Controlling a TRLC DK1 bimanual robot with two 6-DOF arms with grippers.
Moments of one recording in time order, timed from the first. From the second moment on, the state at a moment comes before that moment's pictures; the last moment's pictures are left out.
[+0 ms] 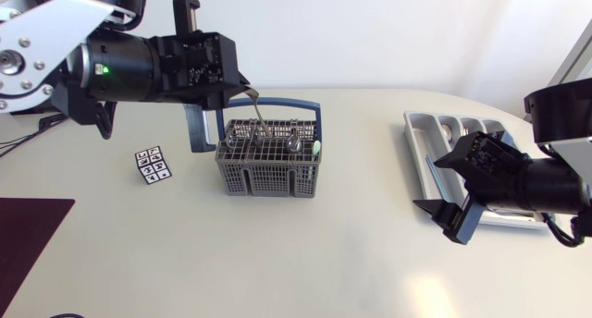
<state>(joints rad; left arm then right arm) -0.55 1.34 1.19 -0.36 0.03 1.17 0.14 1.02 0.68 -0.48 -0.20 -0.82</state>
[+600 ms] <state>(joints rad) -0.78 1.44 1.23 -0.50 -0.04 0.29 0.43 0.93 0.68 -0.43 -0.08 -0.52</state>
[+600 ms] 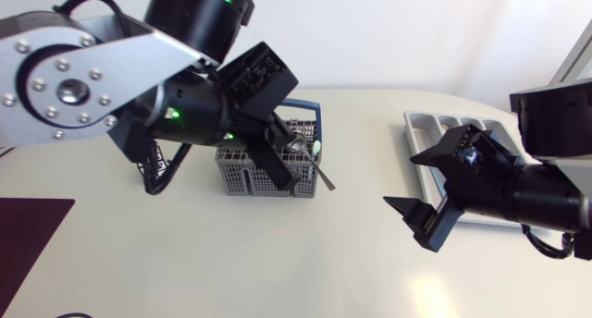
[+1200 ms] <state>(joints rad) -0.81 1.63 1.39 -0.54 0.09 -0.05 0.67 1.07 0.68 -0.22 0.06 -0.40</state>
